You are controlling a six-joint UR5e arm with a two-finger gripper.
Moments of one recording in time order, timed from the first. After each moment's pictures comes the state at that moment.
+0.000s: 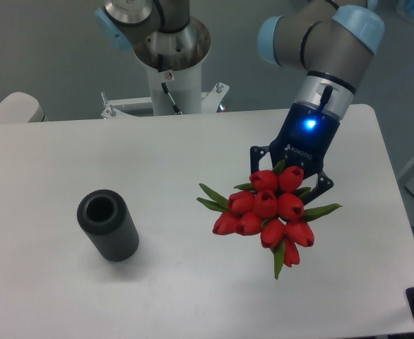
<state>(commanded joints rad) 2.74 -1.85 -1.59 -0.76 0.61 0.91</state>
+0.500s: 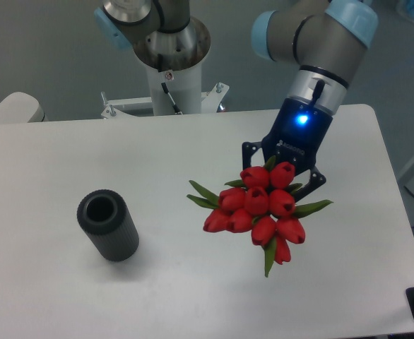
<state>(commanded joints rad) 2.68 -1.82 -1.57 -0.77 0.68 0.82</state>
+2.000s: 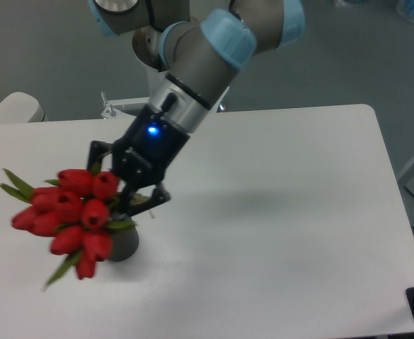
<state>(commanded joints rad) 2.36 -1.82 -1.57 -0.63 0.57 0.65</state>
